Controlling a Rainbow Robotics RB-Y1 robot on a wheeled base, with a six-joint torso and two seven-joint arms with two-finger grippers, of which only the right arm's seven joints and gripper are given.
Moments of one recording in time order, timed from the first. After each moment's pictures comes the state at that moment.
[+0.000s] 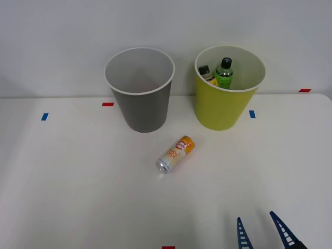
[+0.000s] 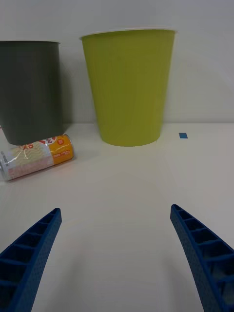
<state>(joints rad) 0.86 -0.05 0.09 -1.74 0.46 -0.82 1.13</state>
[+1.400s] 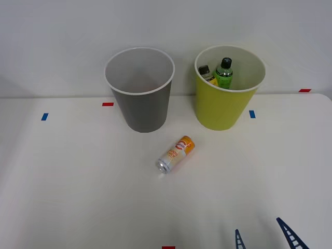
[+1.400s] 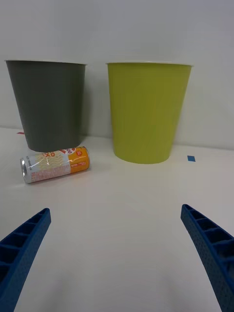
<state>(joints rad) 0.91 -0.06 0.07 -1.75 0.48 -0.96 1.19</state>
